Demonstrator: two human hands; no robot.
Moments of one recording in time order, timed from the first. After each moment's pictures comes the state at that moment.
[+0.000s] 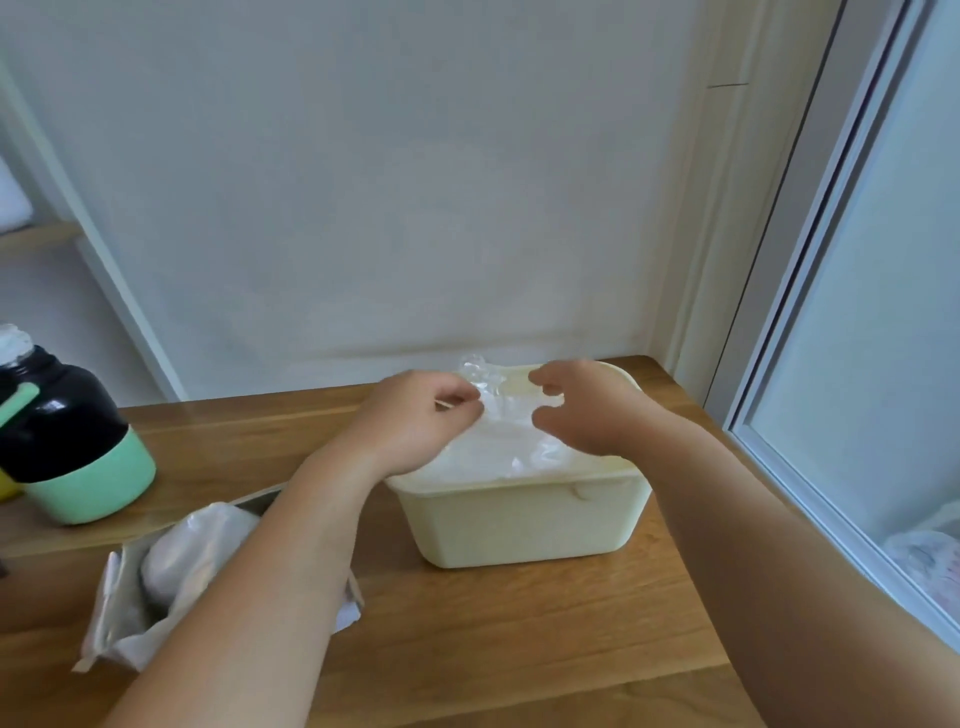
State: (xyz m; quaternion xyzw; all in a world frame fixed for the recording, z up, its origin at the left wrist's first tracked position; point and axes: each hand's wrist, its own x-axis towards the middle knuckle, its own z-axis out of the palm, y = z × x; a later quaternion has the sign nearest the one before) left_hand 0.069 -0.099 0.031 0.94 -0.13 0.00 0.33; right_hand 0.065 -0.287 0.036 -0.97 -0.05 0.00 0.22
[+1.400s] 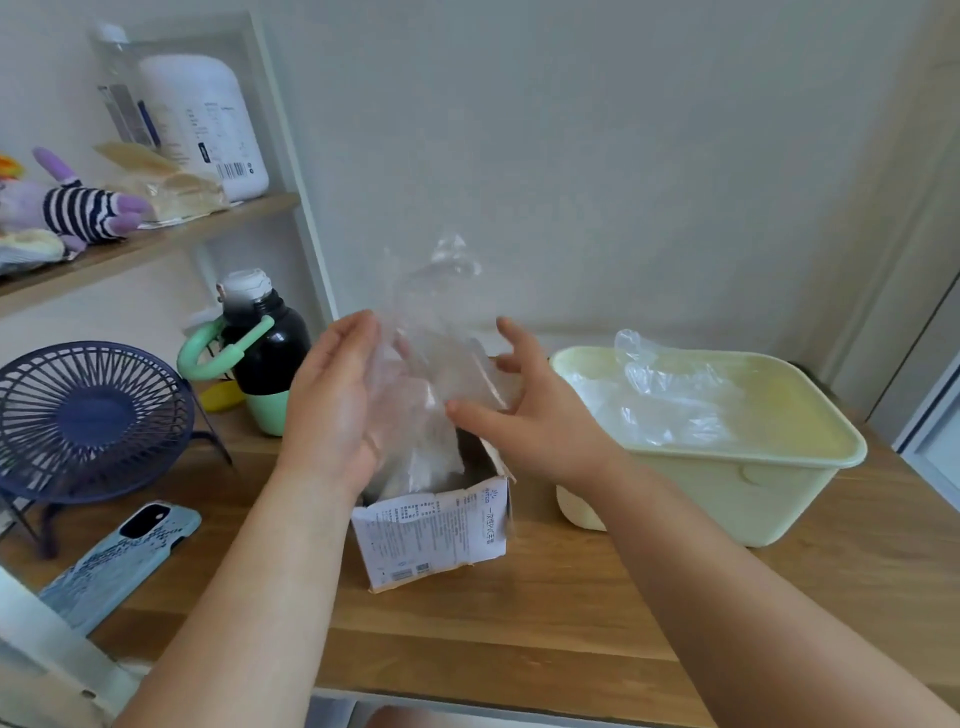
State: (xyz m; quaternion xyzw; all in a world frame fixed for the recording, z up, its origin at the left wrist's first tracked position) left_hand -0.015 0.031 0.034 0.50 0.06 0.22 0.84; right_hand 0.007 -0.124 0.022 -0.80 -0.23 0.02 0.56
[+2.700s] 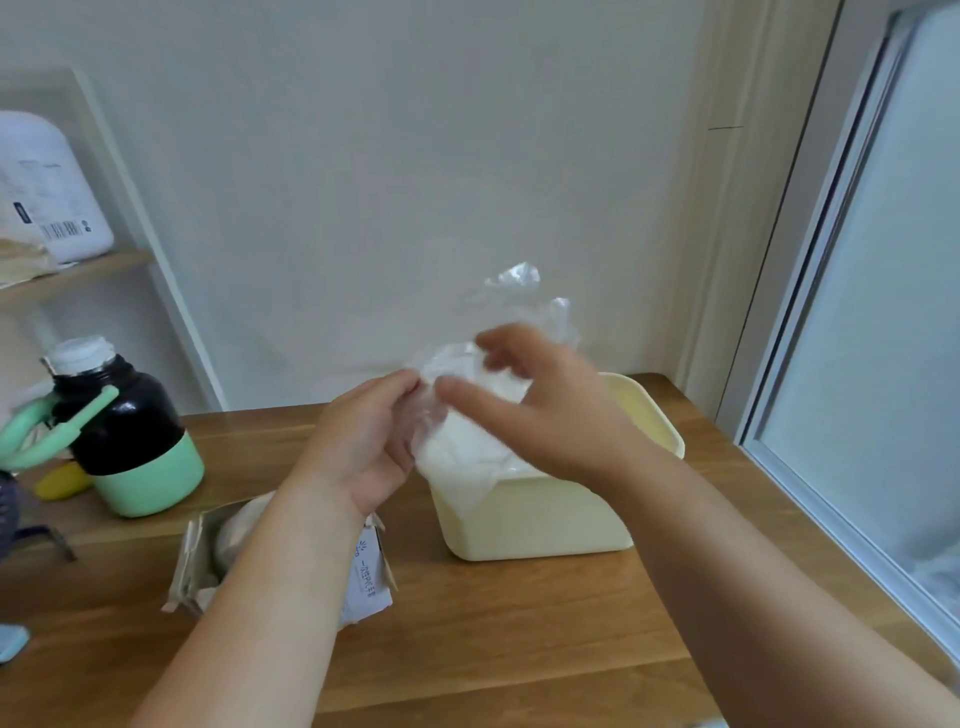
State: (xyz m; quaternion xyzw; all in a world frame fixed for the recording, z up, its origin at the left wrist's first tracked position) left_hand 0.024 -0.068 0.044 0.55 0.03 -0.04 0.84; right_hand -0.011 -0.226 0.072 -0.87 -0.17 -0.18 0.44
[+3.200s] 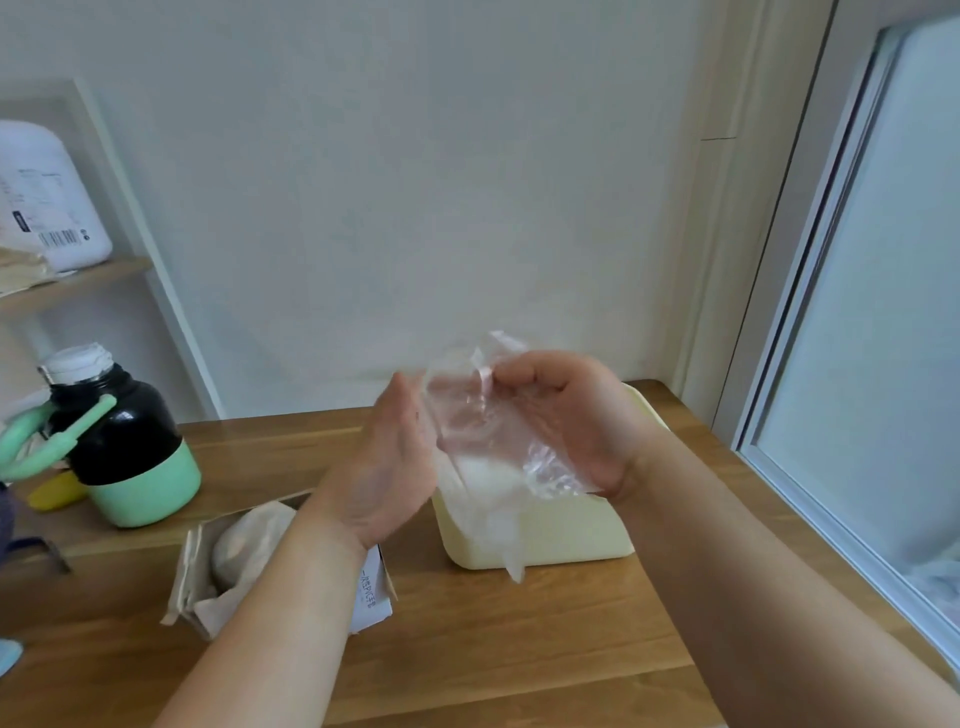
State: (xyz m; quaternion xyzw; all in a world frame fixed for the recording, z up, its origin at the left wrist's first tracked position) left_hand 0.016 -0.064 0.027 0.51 -0.23 -0.14 0.81; right_hand -0.013 -0.229 0.084 -0.50 -0.18 0.20 0.82
